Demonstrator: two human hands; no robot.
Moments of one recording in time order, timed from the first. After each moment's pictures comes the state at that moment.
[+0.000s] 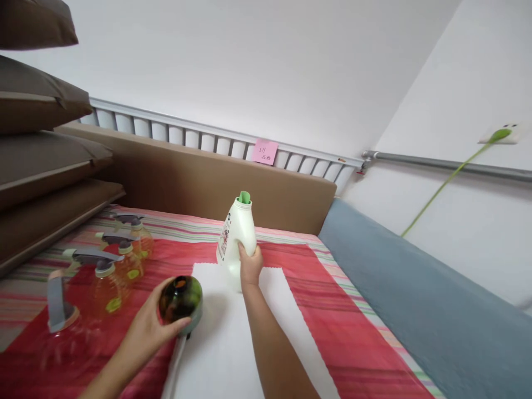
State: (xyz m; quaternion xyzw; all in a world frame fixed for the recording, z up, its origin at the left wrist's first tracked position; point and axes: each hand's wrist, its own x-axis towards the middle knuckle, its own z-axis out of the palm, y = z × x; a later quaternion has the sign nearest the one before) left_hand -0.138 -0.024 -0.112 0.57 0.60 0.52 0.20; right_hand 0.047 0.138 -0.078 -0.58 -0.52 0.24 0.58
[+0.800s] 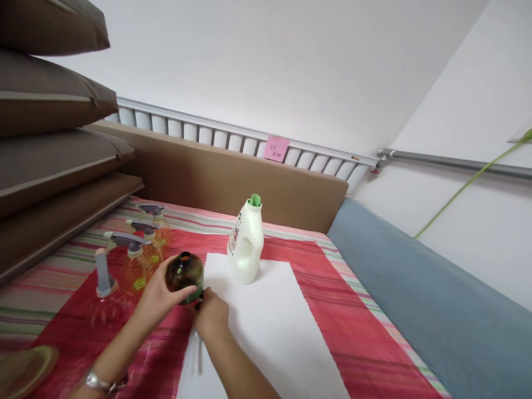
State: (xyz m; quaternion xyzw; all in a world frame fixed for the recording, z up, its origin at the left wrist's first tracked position) left_hand -0.163 -0.028 -0.094 0.54 0.63 0.54 0.14; right_hand -0.029 0.000 -0.137 -0.58 -0.77 0.23 0.17
